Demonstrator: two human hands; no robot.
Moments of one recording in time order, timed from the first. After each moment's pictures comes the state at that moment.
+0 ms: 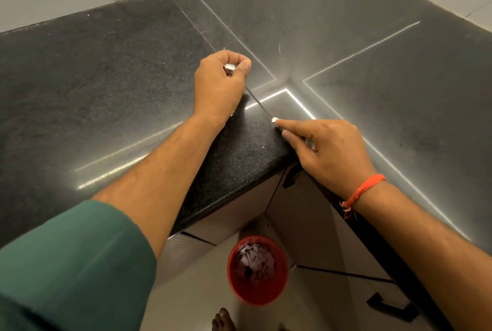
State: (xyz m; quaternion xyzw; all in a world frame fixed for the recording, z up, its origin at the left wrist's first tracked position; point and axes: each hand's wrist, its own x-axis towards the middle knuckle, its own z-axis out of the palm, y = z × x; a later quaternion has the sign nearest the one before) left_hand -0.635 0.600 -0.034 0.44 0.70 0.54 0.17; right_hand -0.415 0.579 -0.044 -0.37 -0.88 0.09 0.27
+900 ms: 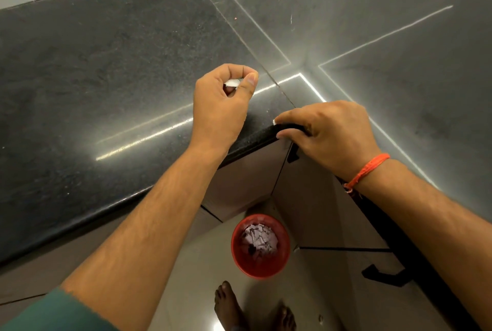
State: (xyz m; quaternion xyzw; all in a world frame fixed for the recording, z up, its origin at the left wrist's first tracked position) left_hand -0.583 0.491 -0.031 0.41 0.66 0.59 0.21; right_hand -0.404 0.554 -0.037 -0.27 -0.93 0.03 0.26
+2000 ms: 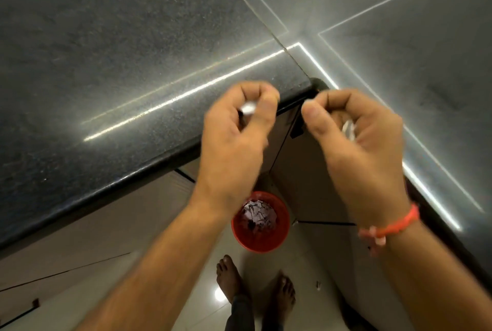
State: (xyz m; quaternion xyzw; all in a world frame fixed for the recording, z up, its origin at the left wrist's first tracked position) left_hand -0.539 0.420 -0.042 0.41 0.59 0.61 0.33; right_hand -0.402 0.471 -0.032 -0.42 -0.66 0.45 0.43
